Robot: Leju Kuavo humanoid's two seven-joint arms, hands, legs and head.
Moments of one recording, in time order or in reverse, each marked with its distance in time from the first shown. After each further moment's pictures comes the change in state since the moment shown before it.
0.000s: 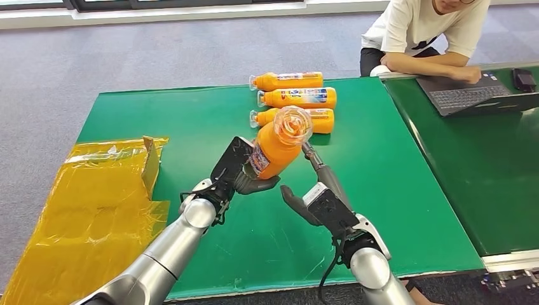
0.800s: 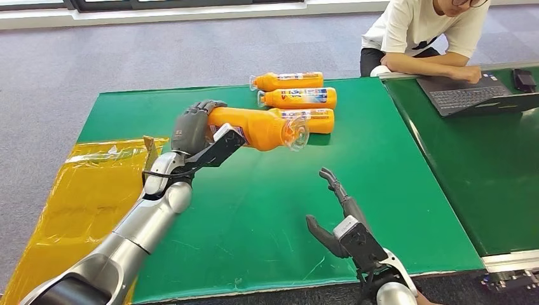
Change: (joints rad) left arm -0.109 0.147 -0.009 -0.029 -0.585 0.337 0.104; right arm 0.210 -0.104 -0.063 -0.096 -0.071 -0.029 -0.053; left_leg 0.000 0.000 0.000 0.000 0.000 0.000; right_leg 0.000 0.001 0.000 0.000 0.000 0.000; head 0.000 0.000
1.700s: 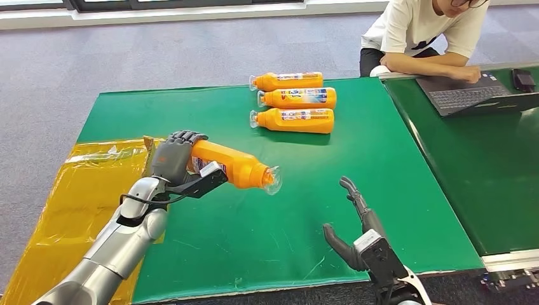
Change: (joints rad) left arm 0.156 0.164 -0.001 -0.130 -0.173 -0.093 0.021; right arm 0.117 -0.020 -0.068 -0.085 0.003 -0.036 -0.019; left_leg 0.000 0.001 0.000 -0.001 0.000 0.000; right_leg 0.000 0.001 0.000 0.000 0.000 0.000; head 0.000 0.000
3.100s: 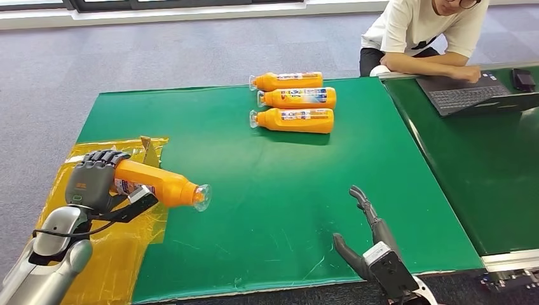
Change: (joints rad) left arm 0.277 0.351 0.222 -0.316 -0.121 -0.029 0.038; right arm 0.067 -0.057 -0.019 -0.011 -0.002 -0.036 -0.041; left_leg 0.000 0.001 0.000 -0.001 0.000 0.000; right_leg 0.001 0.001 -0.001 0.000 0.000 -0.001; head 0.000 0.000
